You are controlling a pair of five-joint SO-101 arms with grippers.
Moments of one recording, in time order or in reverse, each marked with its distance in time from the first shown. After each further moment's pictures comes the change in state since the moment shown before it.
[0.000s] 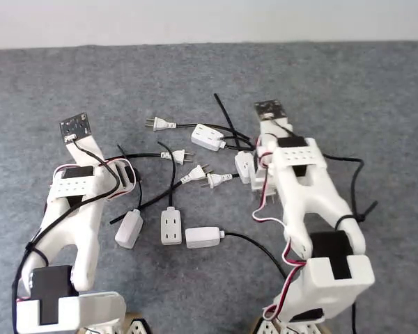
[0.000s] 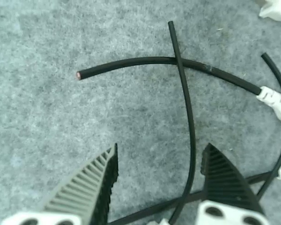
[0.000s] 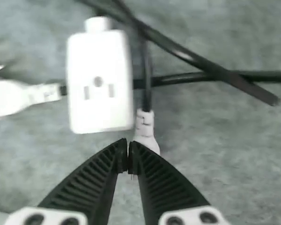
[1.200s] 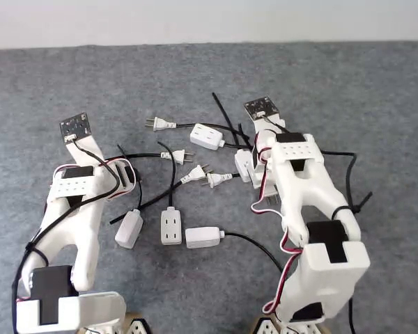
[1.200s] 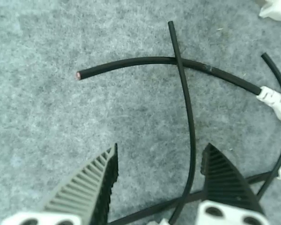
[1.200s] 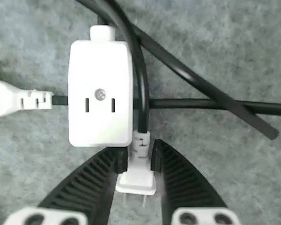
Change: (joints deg) left arm 0.0 0.0 0.0 0.0 0.0; right arm -0.8 6.1 -5.3 -1.2 10.2
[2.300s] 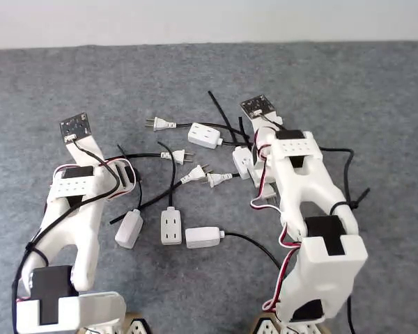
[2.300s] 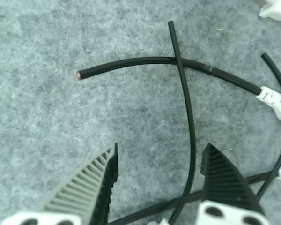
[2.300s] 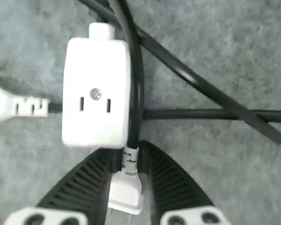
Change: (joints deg) left arm 0.0 0.0 0.0 0.0 0.0; right arm 0.0 2.5 -3.2 1.5 3.3
